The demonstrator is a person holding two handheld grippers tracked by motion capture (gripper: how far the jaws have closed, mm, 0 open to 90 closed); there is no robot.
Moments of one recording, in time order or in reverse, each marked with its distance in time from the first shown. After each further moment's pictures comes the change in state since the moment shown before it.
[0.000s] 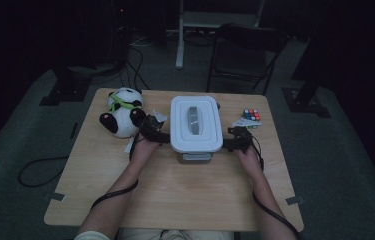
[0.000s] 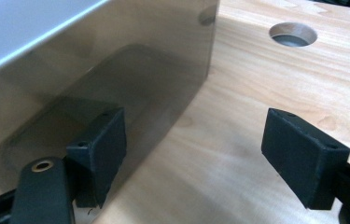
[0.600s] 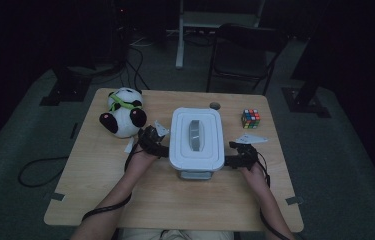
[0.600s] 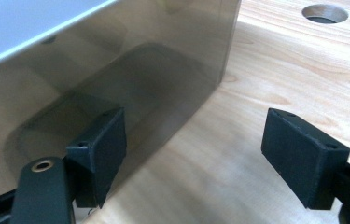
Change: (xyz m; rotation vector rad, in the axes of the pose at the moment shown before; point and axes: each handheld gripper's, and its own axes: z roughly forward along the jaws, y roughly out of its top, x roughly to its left) left arm -0.026 -0.023 -0.039 0.010 -0.038 0.116; right arm 0.032 -0.034 -0.041 -0.006 0.052 -0.040
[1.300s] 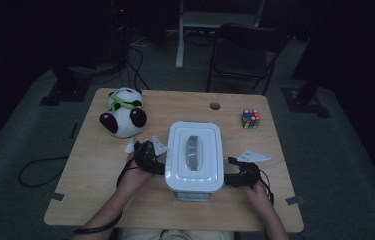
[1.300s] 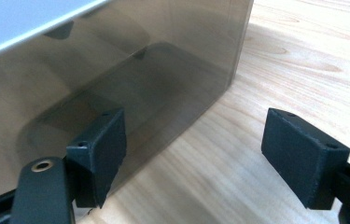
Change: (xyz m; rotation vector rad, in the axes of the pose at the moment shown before) left arm -0.026 -0.027 -0.041 0.010 -0.008 0.083; right arm 0.037 -0.028 -0.030 0.000 0.071 -0.011
